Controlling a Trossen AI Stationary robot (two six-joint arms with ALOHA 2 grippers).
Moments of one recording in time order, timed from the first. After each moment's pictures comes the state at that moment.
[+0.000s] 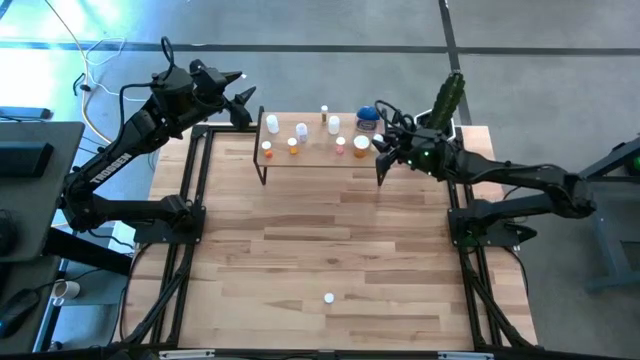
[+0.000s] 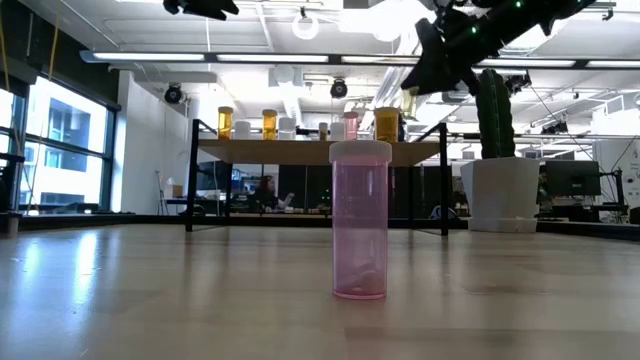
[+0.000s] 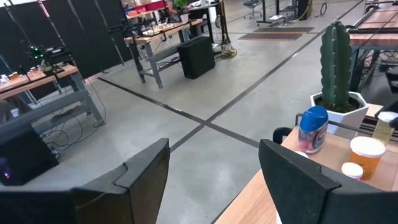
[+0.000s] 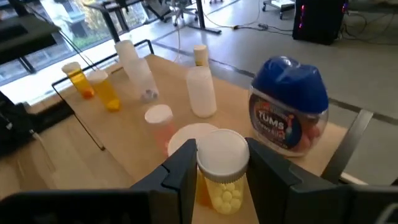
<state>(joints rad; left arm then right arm) 0.80 1.02 1.26 -0.41 -0.14 0.18 -0.35 1.06 0.77 -0.05 0.34 0.29</state>
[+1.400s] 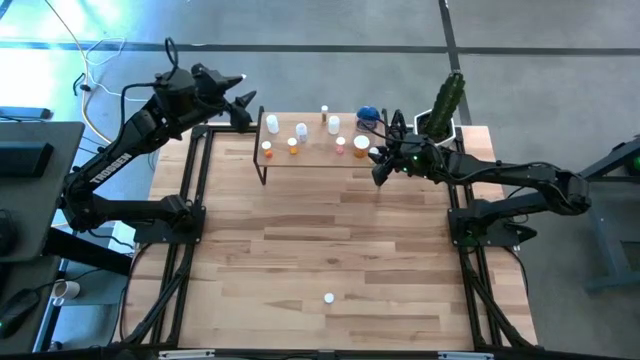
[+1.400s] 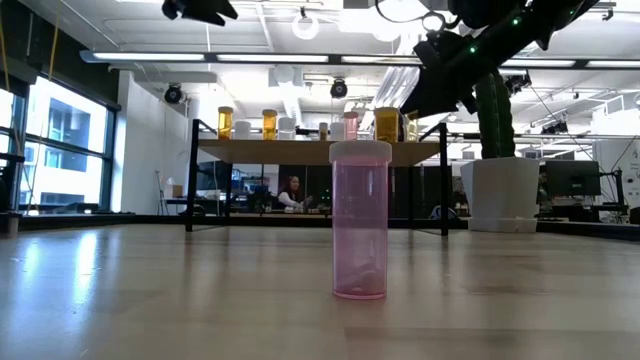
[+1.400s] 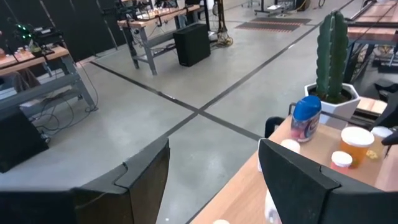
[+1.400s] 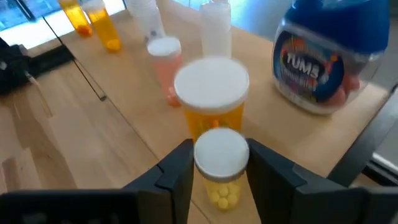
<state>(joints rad) 0.80 1.02 1.26 -0.47 -0.13 0.13 -0.35 1.12 0.74 -0.12 0.25 0.26</state>
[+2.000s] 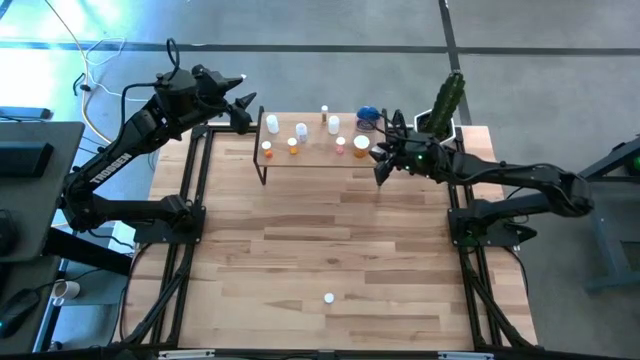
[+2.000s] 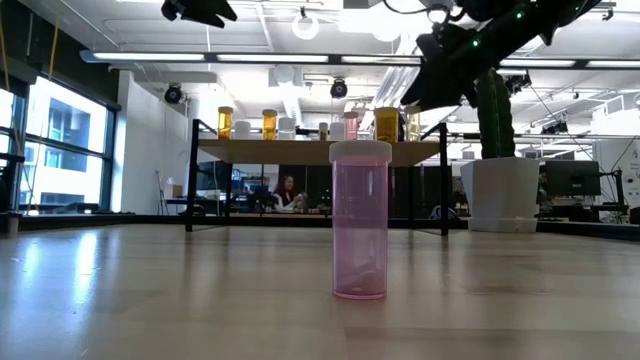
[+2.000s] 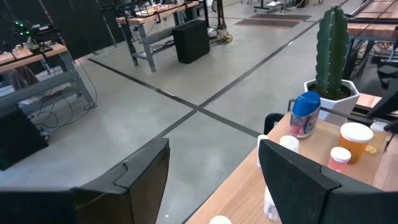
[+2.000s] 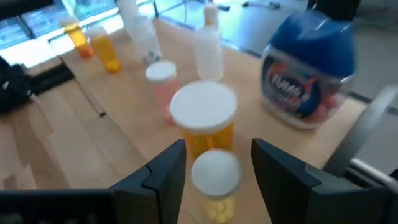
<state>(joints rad) 0.80 1.02 1.26 -0.49 -0.13 0.13 -0.35 1.08 0.74 -0.10 0.28 0.26</state>
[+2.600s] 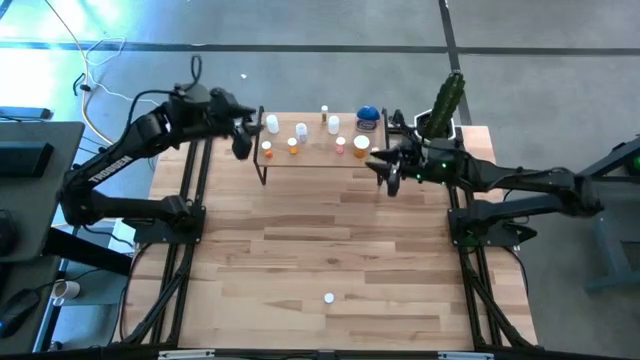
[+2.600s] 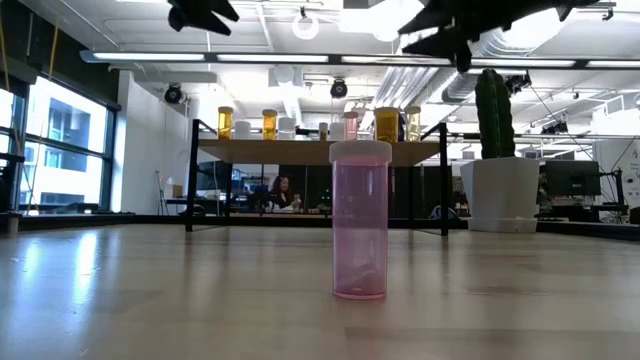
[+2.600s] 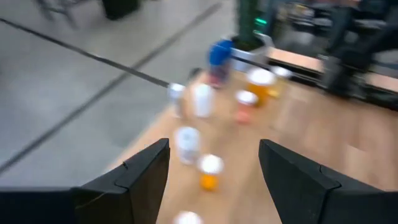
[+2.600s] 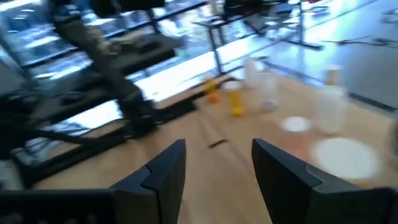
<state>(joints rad) 0.68 1.02 1.25 -0.68 0.02 0.03 -0.20 0.95 0.74 0.03 0.10 0.29</state>
